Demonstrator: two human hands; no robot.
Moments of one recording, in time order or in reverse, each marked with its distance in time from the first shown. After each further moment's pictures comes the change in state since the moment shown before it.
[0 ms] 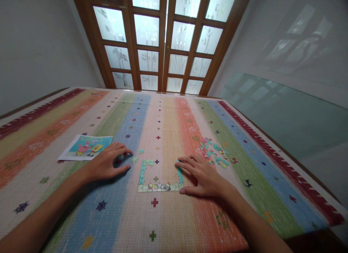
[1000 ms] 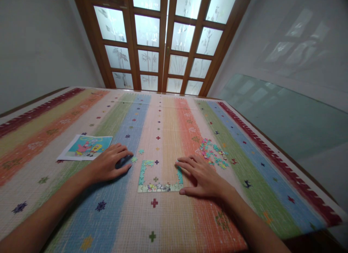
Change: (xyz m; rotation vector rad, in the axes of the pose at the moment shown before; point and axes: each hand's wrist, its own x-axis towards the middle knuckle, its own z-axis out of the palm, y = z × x) left_hand -0.001 -0.001 0.007 0.164 0.016 0.116; right_hand 0.000 0.002 0.002 -0.004 -0.006 0.006
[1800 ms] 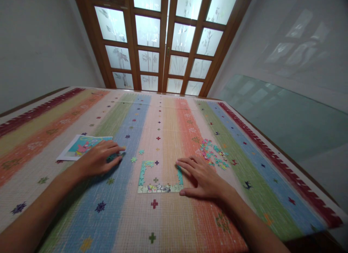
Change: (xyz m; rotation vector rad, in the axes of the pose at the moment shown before) left_hand -0.007 -0.025 -0.019 -0.004 0.123 -0.006; right_hand 0.000 0.001 0.001 0.002 0.012 -0.018
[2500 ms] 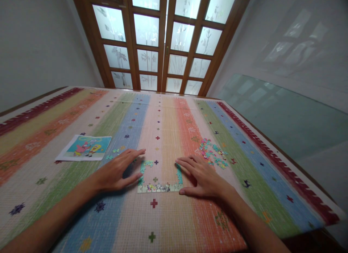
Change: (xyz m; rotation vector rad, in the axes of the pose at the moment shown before) left_hand 0.007 0.062 0.027 -0.198 -0.087 0.041; right_hand 0.000 -0.001 -0.001 -0.003 -0.003 0.014
